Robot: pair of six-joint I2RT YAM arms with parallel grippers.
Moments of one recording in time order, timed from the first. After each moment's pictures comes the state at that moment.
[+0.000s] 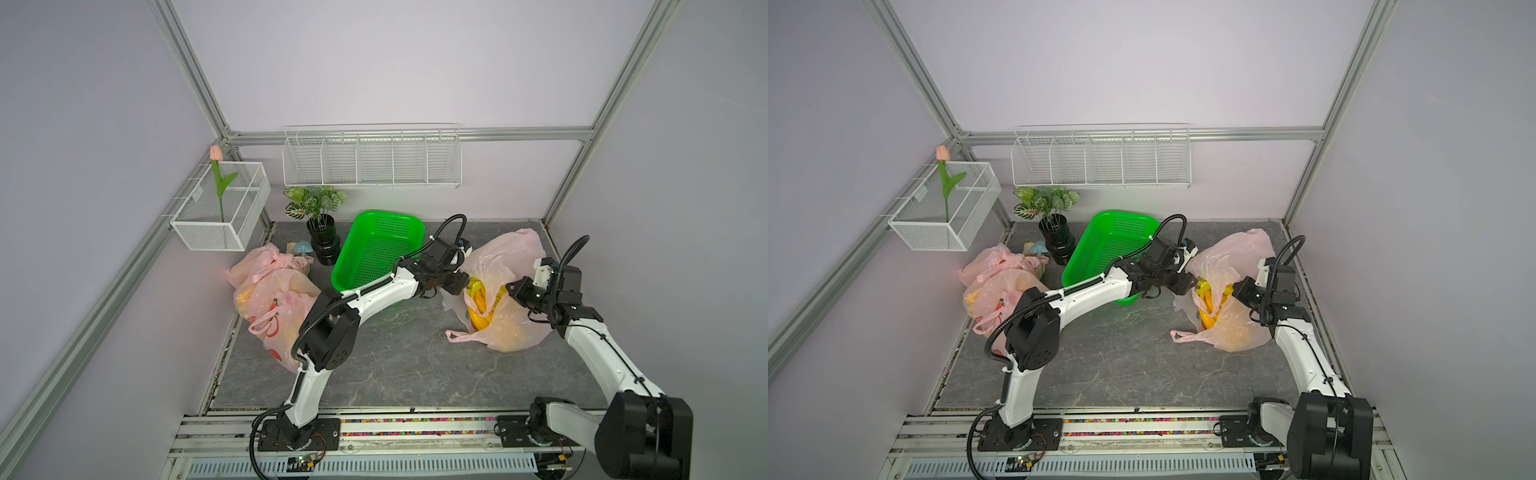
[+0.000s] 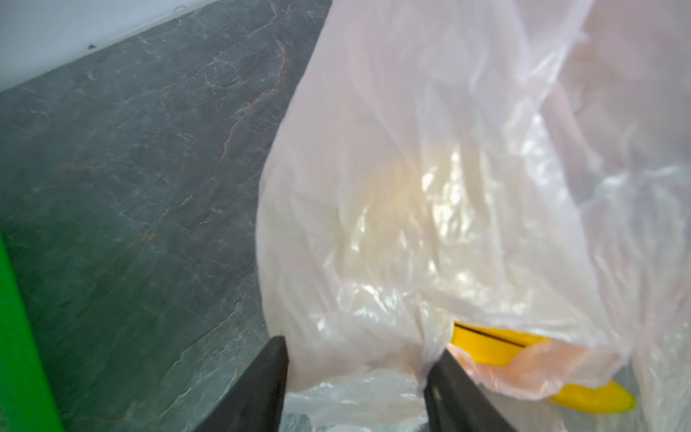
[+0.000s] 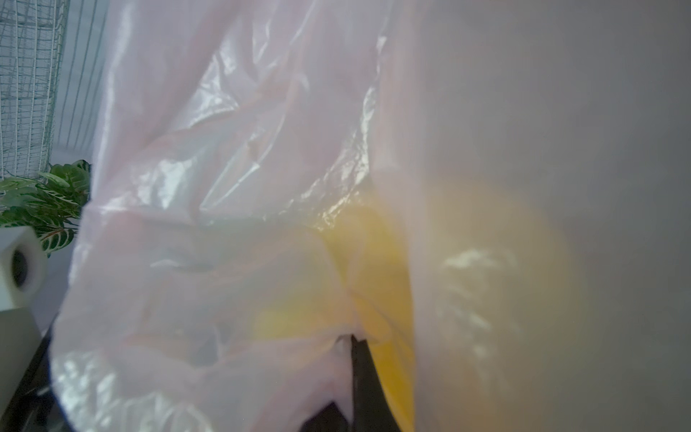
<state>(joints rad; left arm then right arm) -0.90 2.12 1.76 -0.36 0.15 -0.13 -0.08 1.17 0.73 -0.26 -0.42 0.59</state>
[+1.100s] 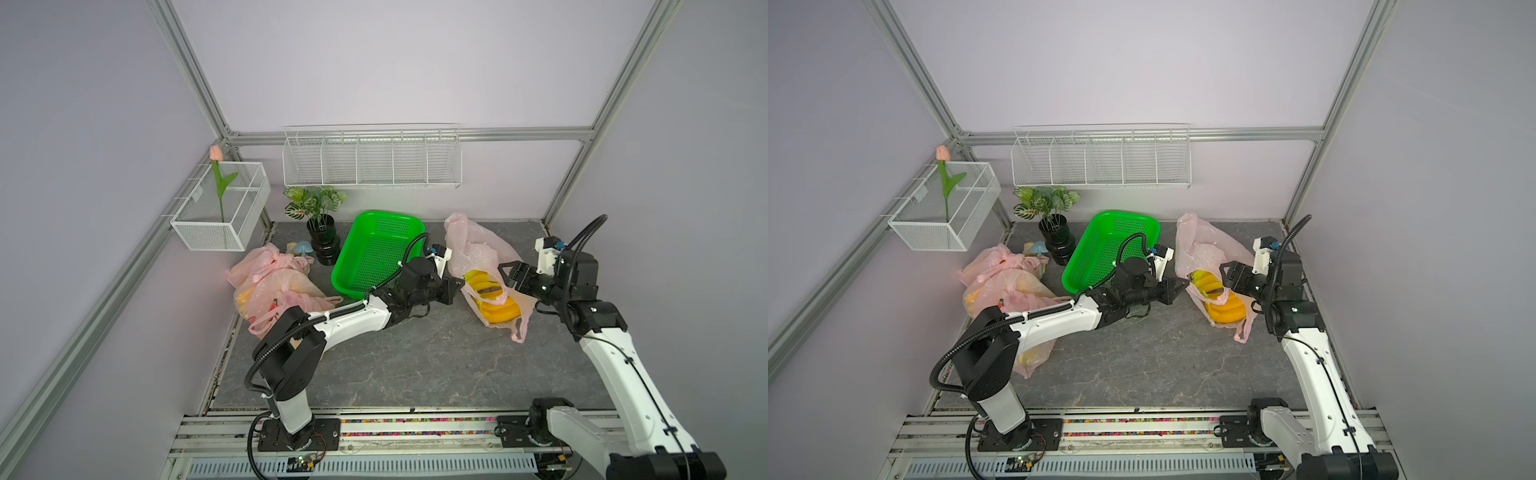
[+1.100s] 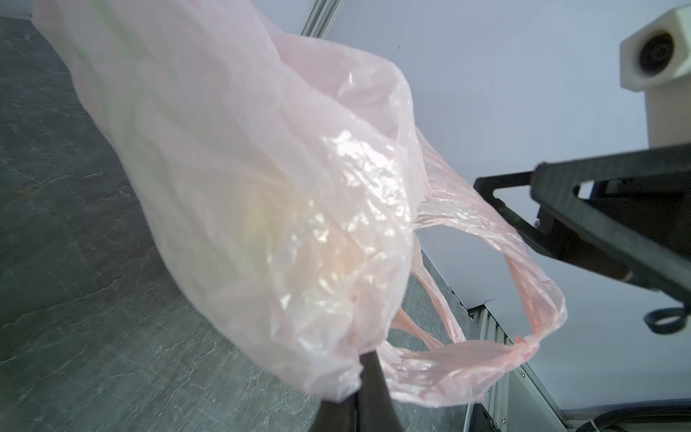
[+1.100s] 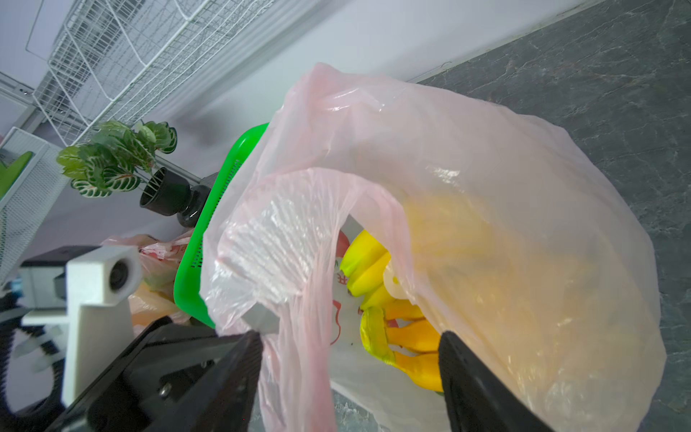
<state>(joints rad) -0.92 1.76 1.18 0.26 0.26 -0.58 0.05 0.95 0.92 -0.52 -0.35 0.43</state>
